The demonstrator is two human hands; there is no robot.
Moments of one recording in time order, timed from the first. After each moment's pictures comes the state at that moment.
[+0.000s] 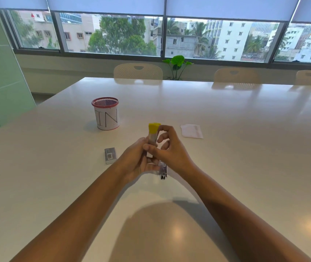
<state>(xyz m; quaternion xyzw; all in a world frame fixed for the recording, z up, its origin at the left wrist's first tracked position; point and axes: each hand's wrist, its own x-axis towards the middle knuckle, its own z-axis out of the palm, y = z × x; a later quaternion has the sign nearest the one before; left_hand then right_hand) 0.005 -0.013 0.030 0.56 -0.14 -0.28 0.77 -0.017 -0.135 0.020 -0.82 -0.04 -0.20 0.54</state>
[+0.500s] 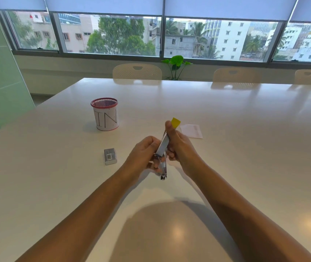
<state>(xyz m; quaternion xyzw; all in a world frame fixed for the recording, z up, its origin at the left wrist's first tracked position) 0.002 -0.023 0.021 0.68 -0.22 -0.15 0.68 -0.018 -0.148 0.032 -0.72 0.04 -0.11 0.68</state>
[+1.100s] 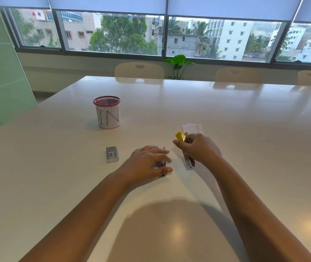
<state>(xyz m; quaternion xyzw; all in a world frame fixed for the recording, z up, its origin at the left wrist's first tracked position) 0.021 -0.014 0.001 0.89 -0.42 0.00 0.17 -0.020 -0.192 0.036 -0.95 0.16 -0.10 0.23</state>
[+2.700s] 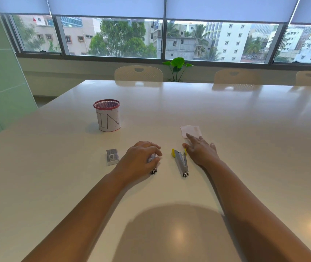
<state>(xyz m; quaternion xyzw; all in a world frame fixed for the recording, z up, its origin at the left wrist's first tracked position) 0.034 -0.006 -0.003 0.87 -0.38 0.08 0.31 0.017 -0.236 -0.016 -0.97 0.16 -0.06 0.17</state>
